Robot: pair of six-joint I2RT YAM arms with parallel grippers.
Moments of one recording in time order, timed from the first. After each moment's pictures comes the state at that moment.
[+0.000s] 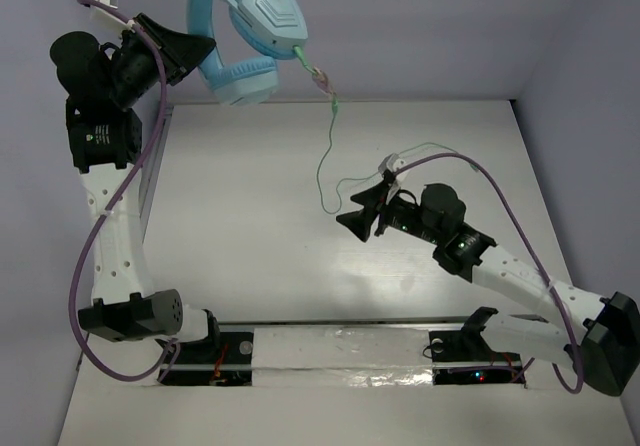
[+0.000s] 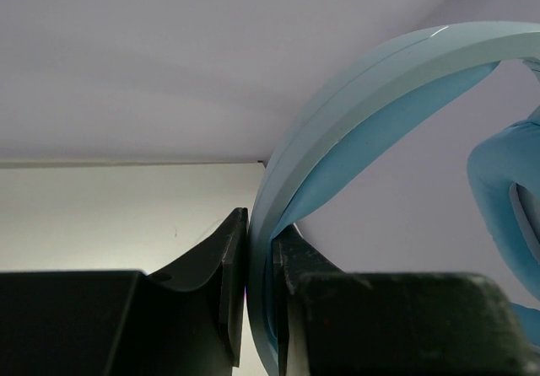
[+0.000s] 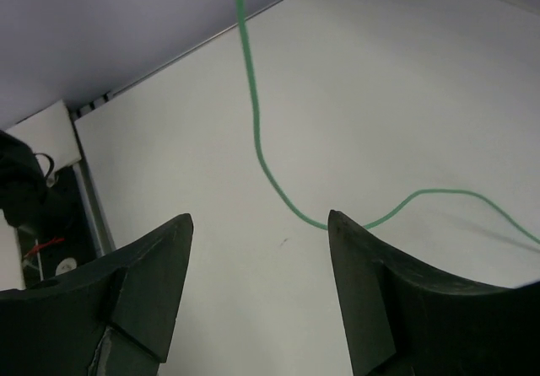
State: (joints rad) left arm 0.14 1.39 1.86 -0.31 0.72 -0.83; right arm 0.75 1.05 0.71 0.27 -0.30 0.18
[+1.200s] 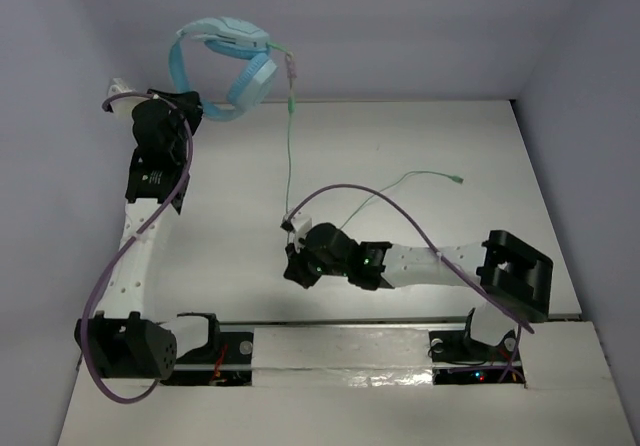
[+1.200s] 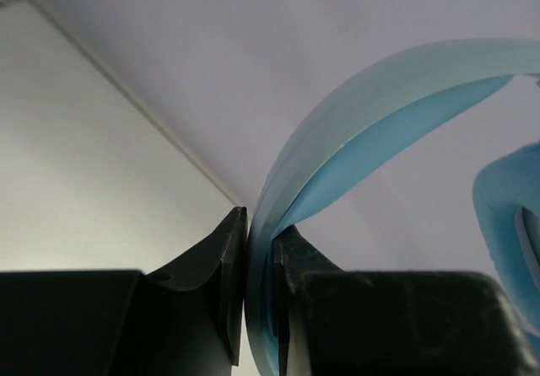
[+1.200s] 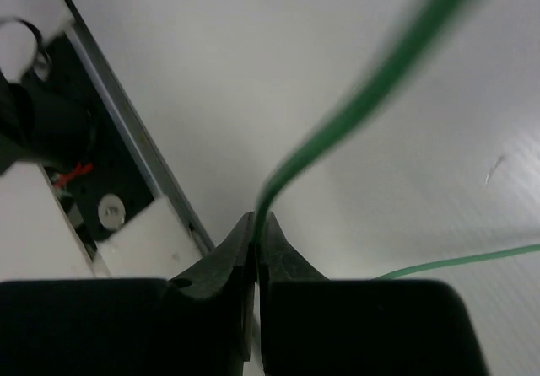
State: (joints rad) left arm -0.03 1.17 1.22 -0.11 -0.18 -1.00; right arm 1.16 1.64 0.96 0.18 -0.07 0.42
